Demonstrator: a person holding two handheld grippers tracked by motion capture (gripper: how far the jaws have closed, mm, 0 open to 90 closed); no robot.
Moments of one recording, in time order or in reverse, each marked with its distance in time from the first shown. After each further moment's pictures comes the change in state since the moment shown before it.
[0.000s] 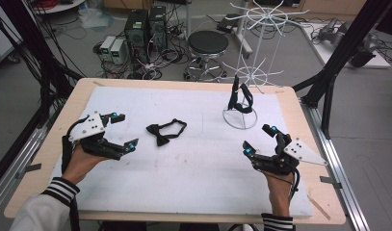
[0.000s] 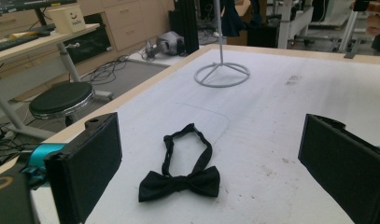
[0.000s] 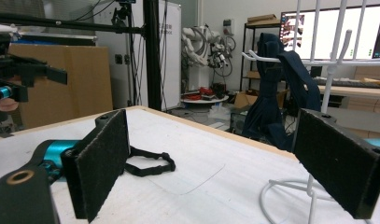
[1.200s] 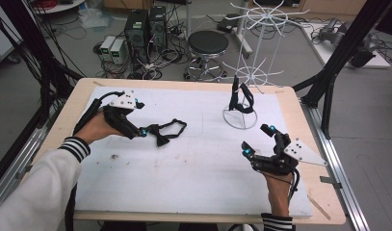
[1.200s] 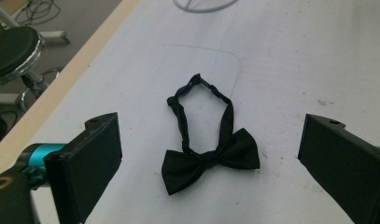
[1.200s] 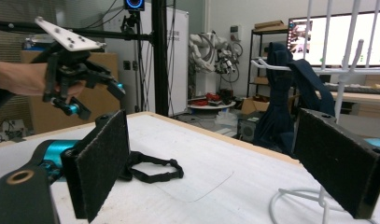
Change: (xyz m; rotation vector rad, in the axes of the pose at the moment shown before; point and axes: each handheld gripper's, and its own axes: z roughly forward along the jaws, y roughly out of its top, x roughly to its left) left arm 0.053 0.022 0.078 0.396 -0.198 0.140; right arm 0.002 0.002 0.002 -0.027 0.034 -0.004
